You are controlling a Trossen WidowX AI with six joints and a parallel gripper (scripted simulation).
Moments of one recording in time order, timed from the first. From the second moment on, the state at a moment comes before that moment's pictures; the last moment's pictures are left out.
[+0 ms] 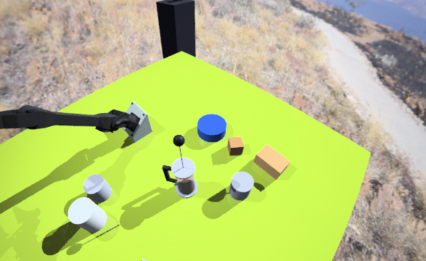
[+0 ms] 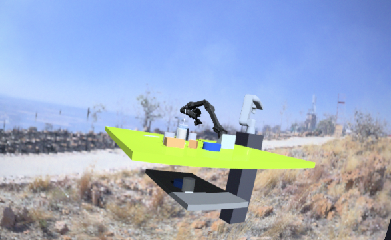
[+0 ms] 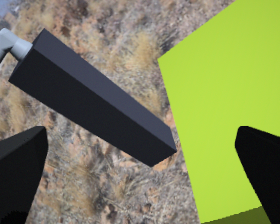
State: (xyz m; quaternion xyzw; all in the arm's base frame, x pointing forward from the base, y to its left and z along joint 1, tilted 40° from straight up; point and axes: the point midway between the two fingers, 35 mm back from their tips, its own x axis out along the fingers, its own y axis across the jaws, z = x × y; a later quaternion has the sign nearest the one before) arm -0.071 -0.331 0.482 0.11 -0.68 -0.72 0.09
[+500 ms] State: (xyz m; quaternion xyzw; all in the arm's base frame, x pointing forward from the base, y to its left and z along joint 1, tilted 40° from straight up) arm -0.006 -0.354 0.458 0.21 -0.58 -0.77 0.18
